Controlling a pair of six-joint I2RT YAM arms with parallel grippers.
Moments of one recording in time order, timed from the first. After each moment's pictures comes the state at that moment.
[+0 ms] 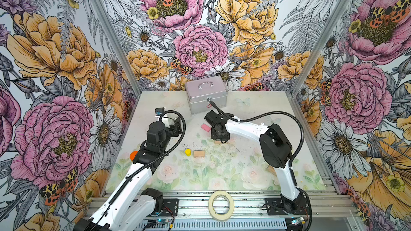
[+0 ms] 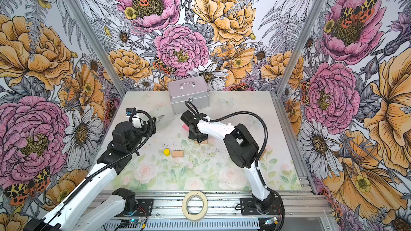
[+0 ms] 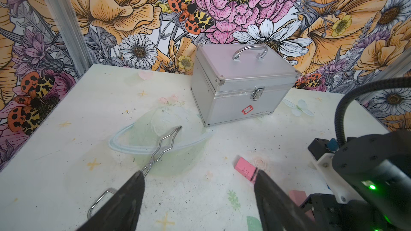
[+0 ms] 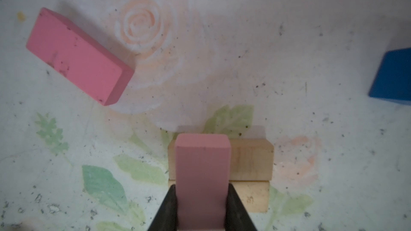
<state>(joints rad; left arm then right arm) -0.31 0.87 0.65 -0.07 -0.21 -0.24 0.77 2.14 1.70 -0.91 0.14 0.80</state>
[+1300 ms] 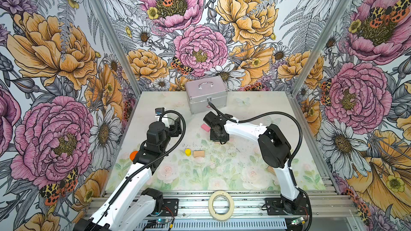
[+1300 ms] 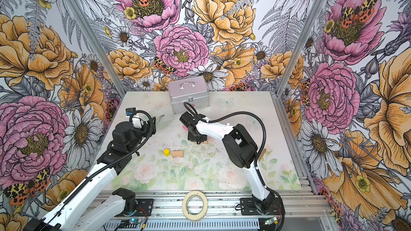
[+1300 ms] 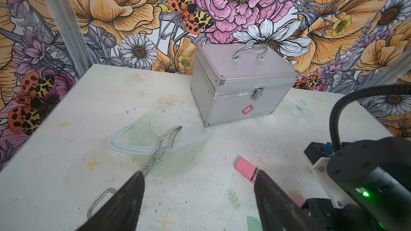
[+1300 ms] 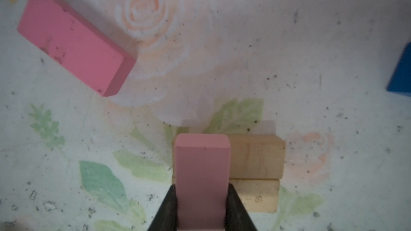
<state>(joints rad) -0.31 0.87 0.65 -0.07 -0.21 -0.24 0.78 2.16 1.70 -0.91 0.13 0.80</state>
